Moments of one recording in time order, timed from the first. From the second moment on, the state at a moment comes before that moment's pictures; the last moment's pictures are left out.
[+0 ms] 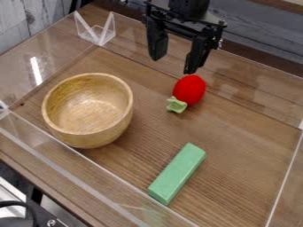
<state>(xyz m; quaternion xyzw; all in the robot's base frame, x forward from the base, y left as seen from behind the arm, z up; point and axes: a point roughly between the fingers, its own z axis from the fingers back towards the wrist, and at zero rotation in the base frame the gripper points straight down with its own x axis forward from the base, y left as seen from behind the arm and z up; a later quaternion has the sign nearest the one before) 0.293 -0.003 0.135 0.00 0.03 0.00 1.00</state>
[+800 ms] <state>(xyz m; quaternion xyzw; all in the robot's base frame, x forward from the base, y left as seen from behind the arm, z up) 0.208 -0.021 0.060 -0.02 0.07 -0.08 0.99</state>
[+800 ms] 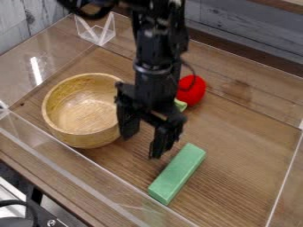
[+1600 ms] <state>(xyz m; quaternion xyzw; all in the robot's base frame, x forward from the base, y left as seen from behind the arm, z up) 0.211 -0.042 0.028 -0.03 0.00 -0.14 0.99</state>
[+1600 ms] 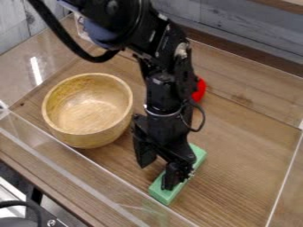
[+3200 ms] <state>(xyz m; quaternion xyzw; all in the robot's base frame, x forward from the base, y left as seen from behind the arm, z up) 0.194 -0.060 0.031 -0.03 -0.04 -0.10 0.99</state>
